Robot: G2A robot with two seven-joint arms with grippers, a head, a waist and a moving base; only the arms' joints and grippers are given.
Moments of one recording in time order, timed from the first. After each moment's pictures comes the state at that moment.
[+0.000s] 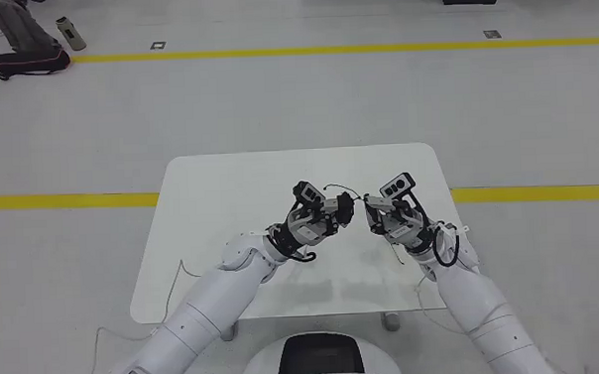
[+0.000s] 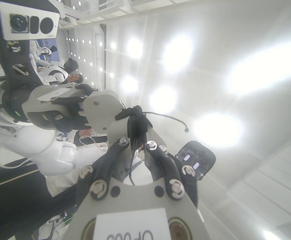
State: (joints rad) left arm 1.20 -1.30 -0.82 -1.33 -1.17 -0.30 -1.03; right arm -1.42 -1.21 1.23 -1.39 1.15 -0.12 1.28
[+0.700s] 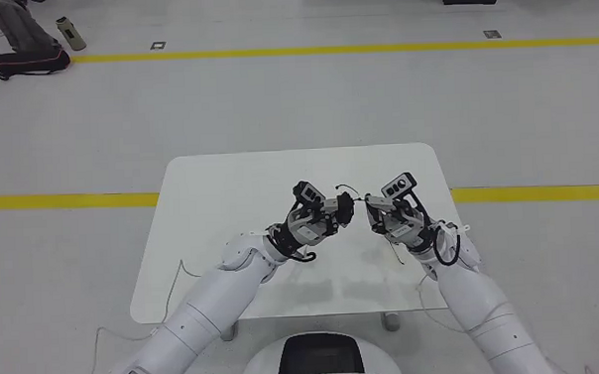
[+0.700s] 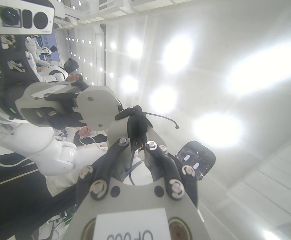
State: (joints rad) left arm 1.20 -1.30 -0.82 -1.33 -1.17 -0.30 -1.03; right arm -1.42 -1.21 1.25 -1.37 1.13 -0.11 1.29
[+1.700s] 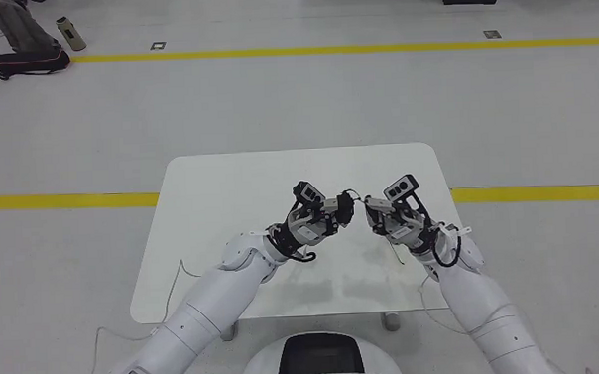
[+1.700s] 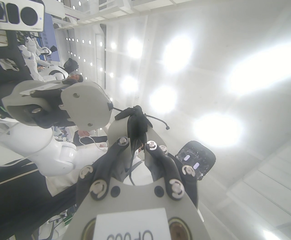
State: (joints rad) left arm 1.20 -1.30 -0.82 -1.33 -1.17 -0.30 -1.03; right arm -1.43 -1.21 1.27 -1.36 1.07 -0.12 1.28
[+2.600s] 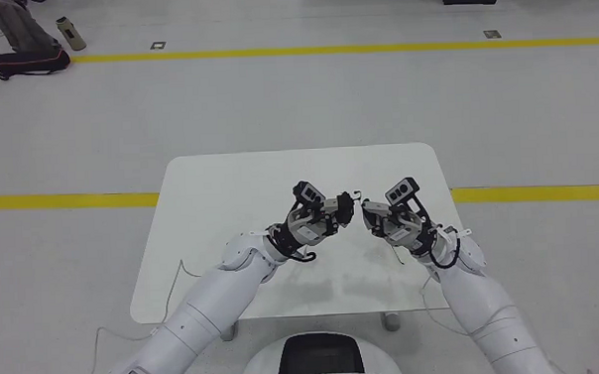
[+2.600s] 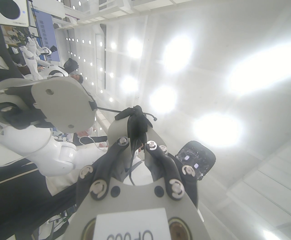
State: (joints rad) left arm 1.20 -1.30 -0.82 -1.33 -1.17 -0.30 -1.03; right arm -1.44 -1.21 1.28 -1.35 1.01 -0.13 1.26
